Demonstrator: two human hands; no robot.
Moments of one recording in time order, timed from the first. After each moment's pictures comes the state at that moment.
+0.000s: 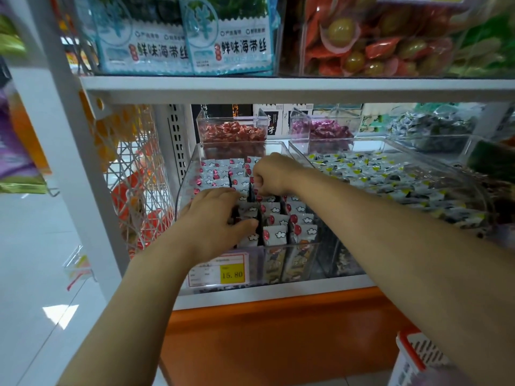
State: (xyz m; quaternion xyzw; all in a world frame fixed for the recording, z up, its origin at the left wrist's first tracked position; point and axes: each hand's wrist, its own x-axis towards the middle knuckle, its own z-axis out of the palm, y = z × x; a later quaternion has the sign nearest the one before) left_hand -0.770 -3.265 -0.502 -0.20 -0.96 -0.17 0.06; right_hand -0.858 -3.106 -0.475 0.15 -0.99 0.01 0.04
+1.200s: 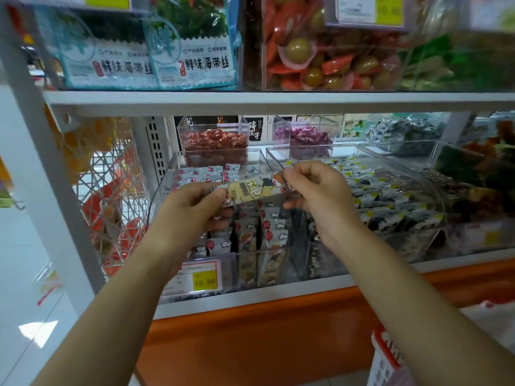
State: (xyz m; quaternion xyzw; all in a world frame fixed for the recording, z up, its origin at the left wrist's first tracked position) left_hand -0.753 -3.245 -0.491 -0.11 -0.74 -0.66 0.04; right_hand -0.740 -3.056 -0.480 0.03 -0.70 0.68 0.22
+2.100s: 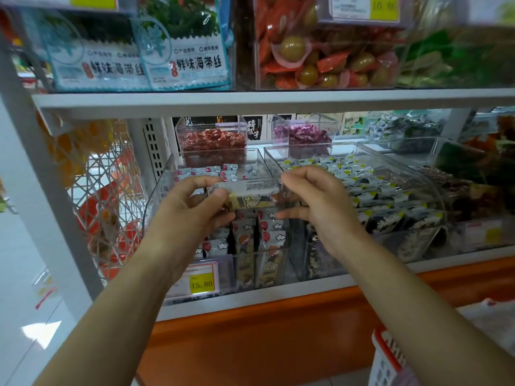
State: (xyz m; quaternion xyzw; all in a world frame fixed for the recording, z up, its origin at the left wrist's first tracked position) left_hand -0.747 -3.237 -0.487 -0.09 -0.64 -0.76 0.00; right_hand -0.735 -3.047 -0.489 0.09 -0.68 0.70 0.17
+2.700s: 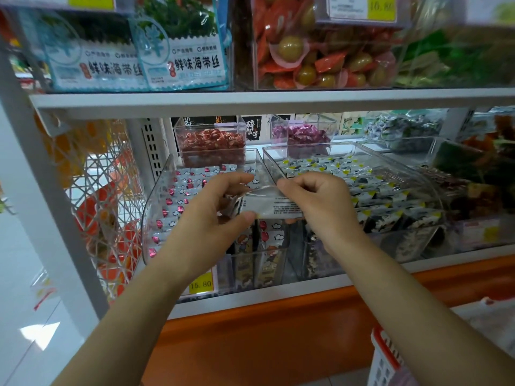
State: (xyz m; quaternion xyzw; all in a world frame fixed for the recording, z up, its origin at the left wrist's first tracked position) left_hand -0.736 -3.227 -0.490 -0.28 -0.80 -0.51 0.11; right_hand -0.738 -3.048 -0.490 0.06 -0.78 0.56 0.29
